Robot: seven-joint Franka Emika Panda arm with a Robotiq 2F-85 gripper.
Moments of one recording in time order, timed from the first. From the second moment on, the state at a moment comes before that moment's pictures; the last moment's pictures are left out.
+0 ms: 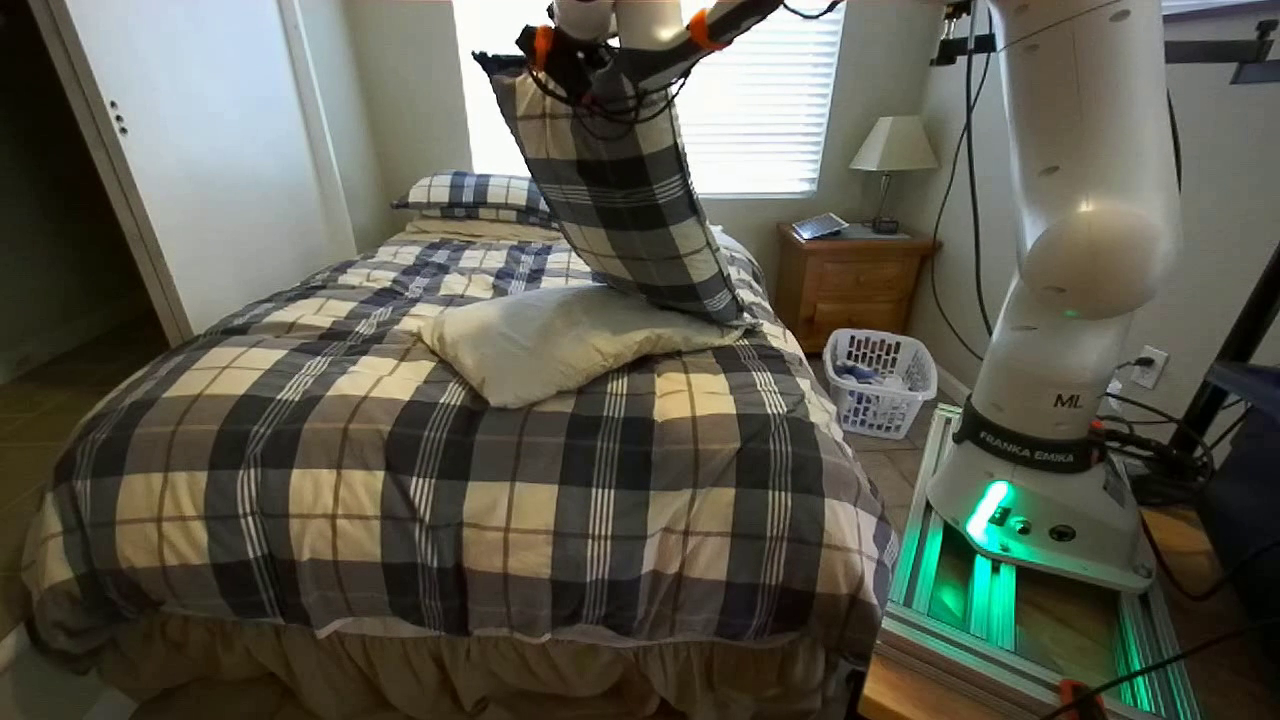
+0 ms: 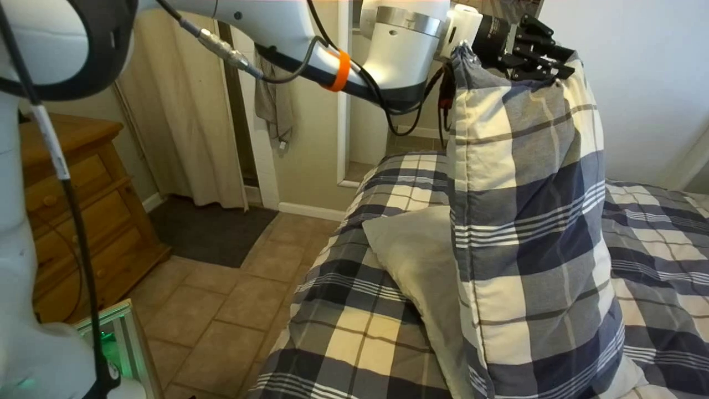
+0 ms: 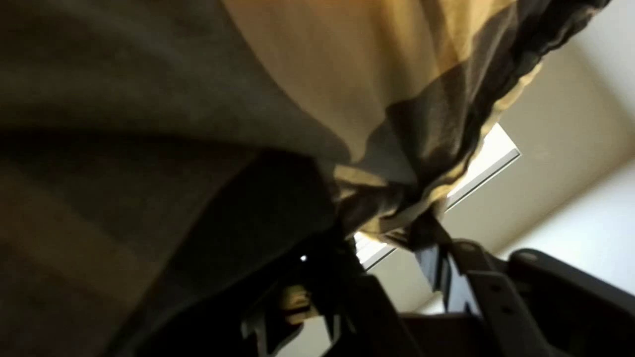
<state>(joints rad) -0.08 0.37 -0.12 -1.39 -1.54 2.48 2.43</state>
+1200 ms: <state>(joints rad) -0.19 0.37 0.00 -1.36 -0.90 2.64 2.36</state>
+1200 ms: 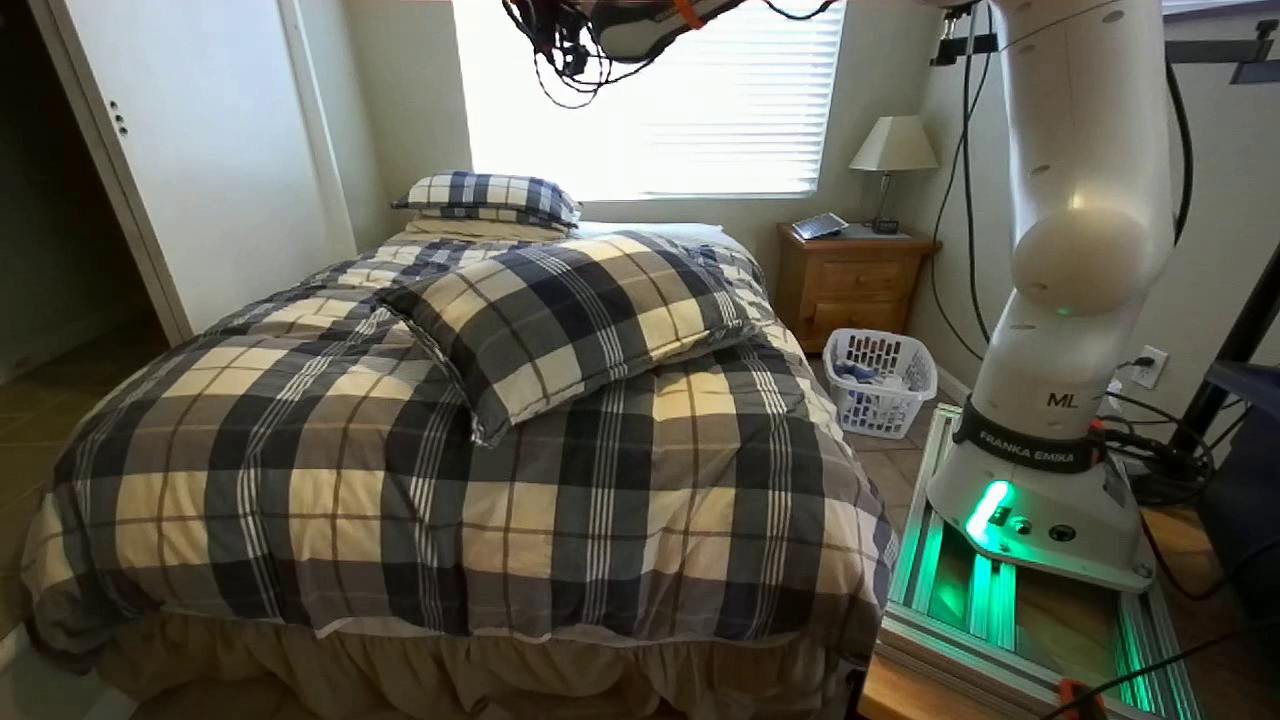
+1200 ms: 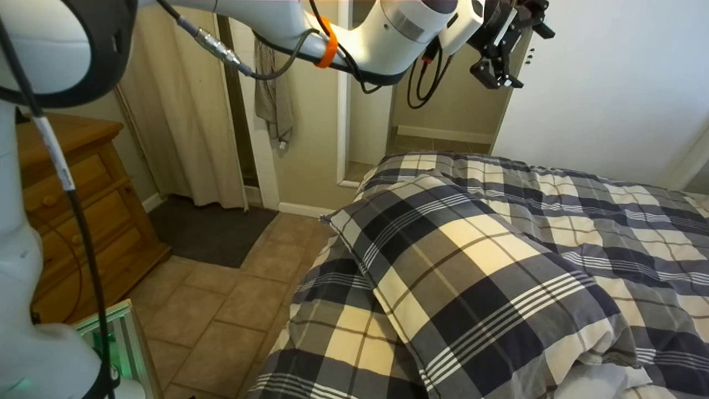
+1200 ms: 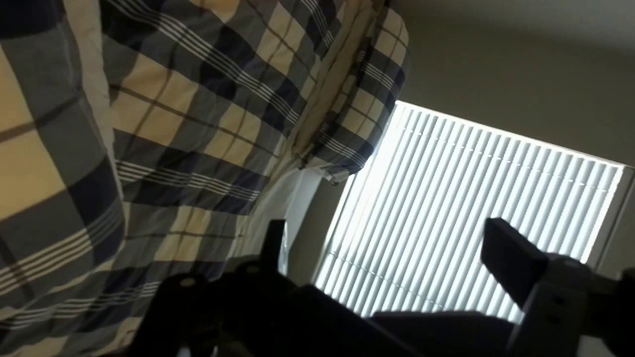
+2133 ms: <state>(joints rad) -0.13 0.13 0.01 -1.68 -0.36 2.54 2.29</state>
